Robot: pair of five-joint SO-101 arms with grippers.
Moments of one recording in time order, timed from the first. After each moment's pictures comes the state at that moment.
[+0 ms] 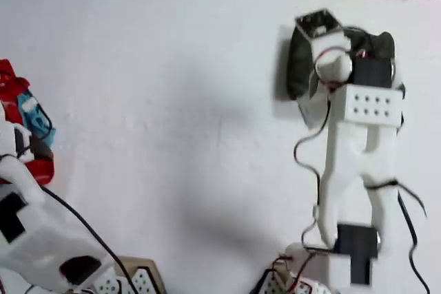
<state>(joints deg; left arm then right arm) -51.2 11.9 9.4 74.2 -25.5 1.5 -12.0 -1.7 99.9 27.6</state>
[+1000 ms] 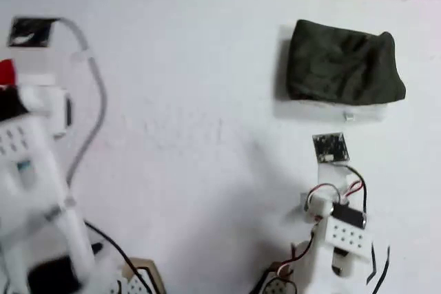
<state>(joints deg) -22.1 -29.5 9.0 87.7 -14.6 17.1 -61.5 88.4 46.9 27.6</state>
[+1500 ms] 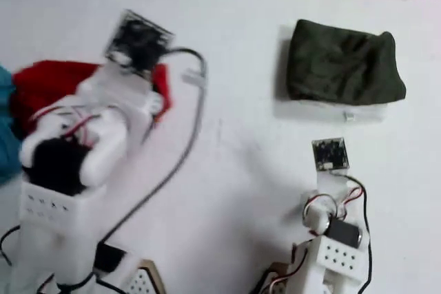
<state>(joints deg) 12.7 -41.6 9.0 77.5 -14.2 17.1 -79.7 94.1 51.4 27.6</state>
